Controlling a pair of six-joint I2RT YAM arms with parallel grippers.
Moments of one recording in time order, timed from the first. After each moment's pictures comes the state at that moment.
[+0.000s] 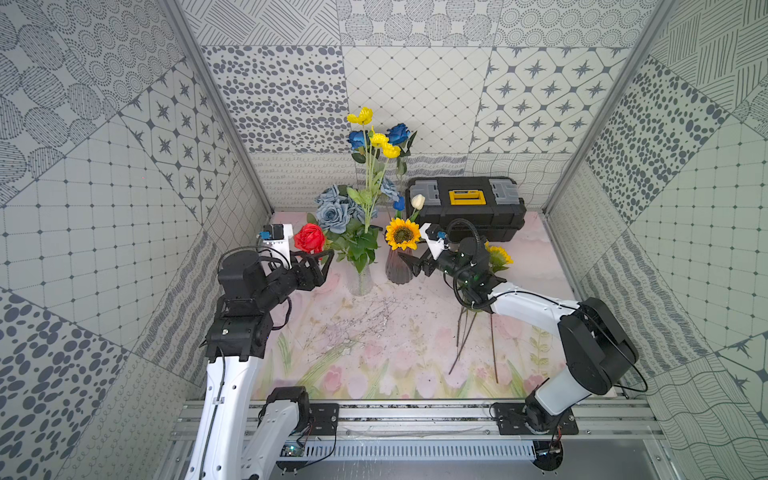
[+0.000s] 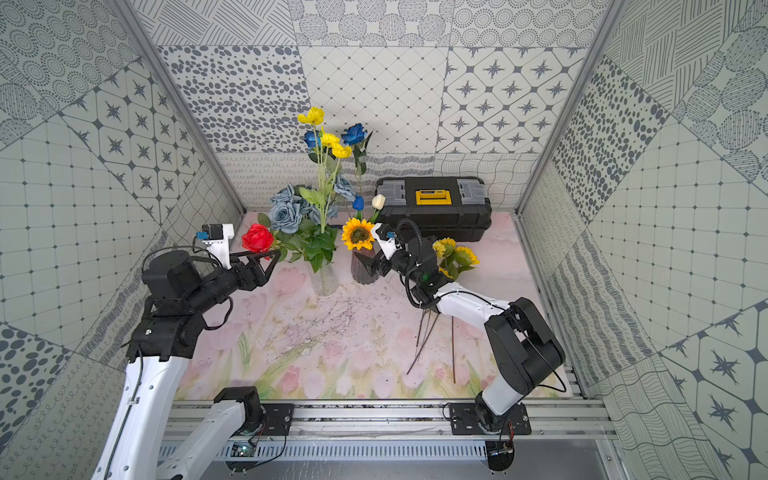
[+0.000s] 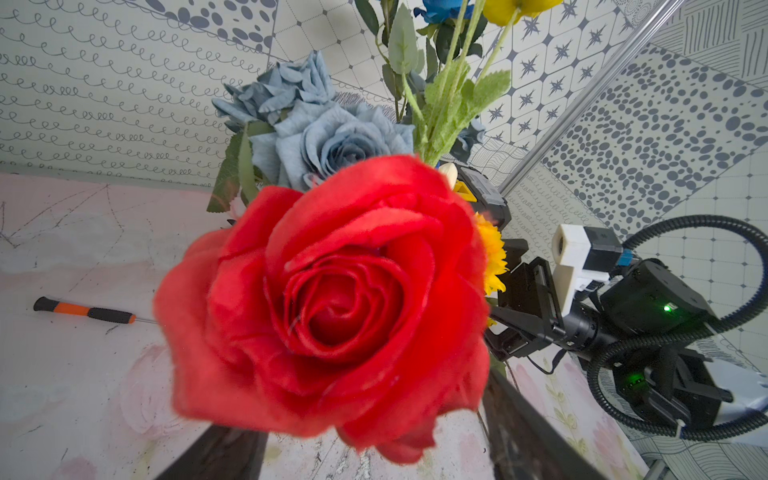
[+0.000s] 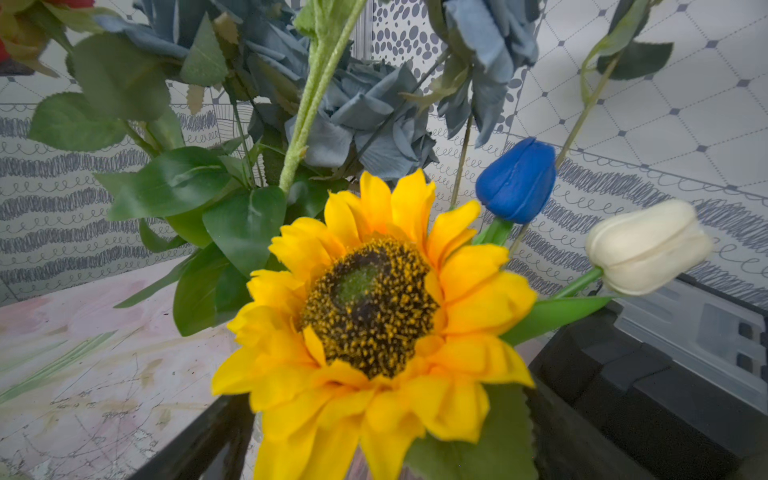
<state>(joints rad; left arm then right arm) 0.03 0.78 1.01 -0.50 0.54 -0.28 0.60 1.61 0.94 0.63 -0.32 -0.12</state>
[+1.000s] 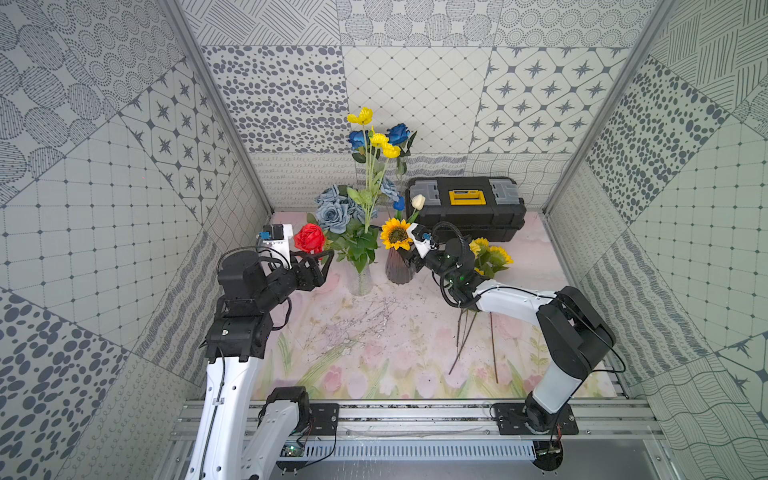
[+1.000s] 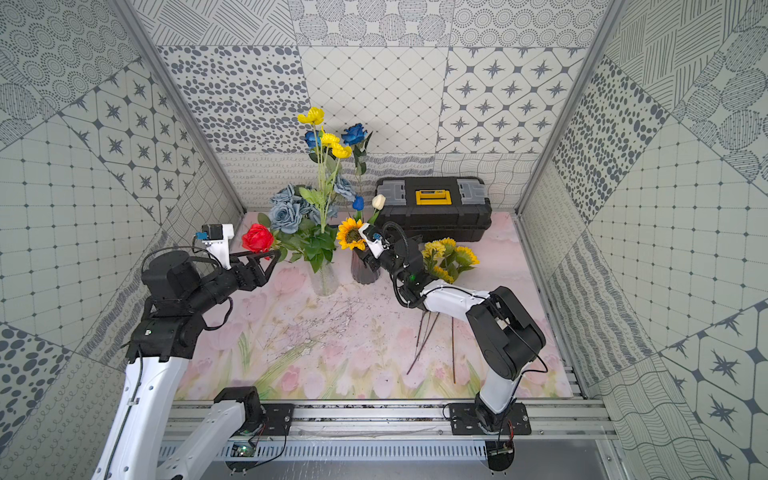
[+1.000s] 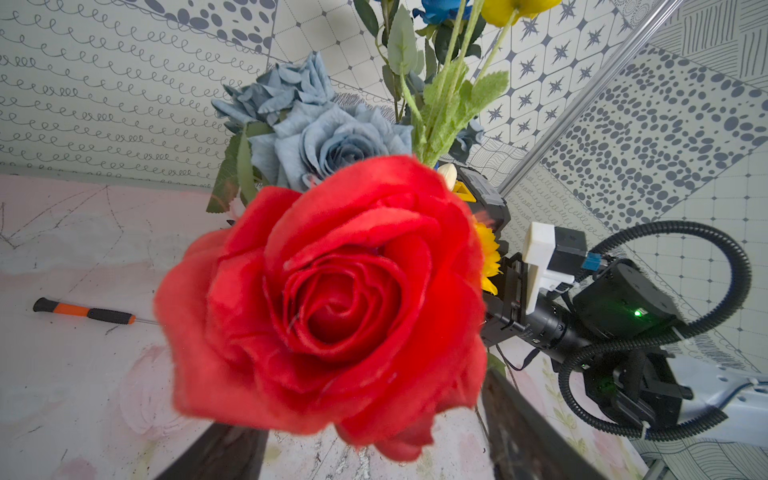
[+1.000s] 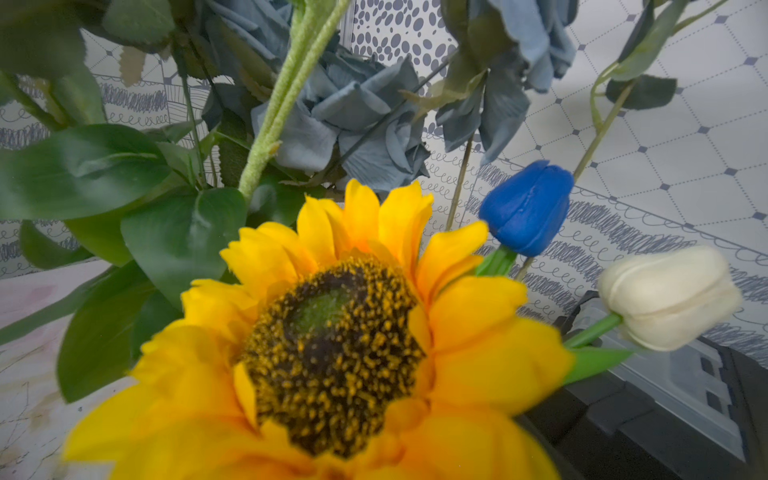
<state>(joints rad) 0.03 0.78 1.01 -0.50 0.54 -0.28 0.66 1.73 1.01 0.72 -0.17 -0.22</state>
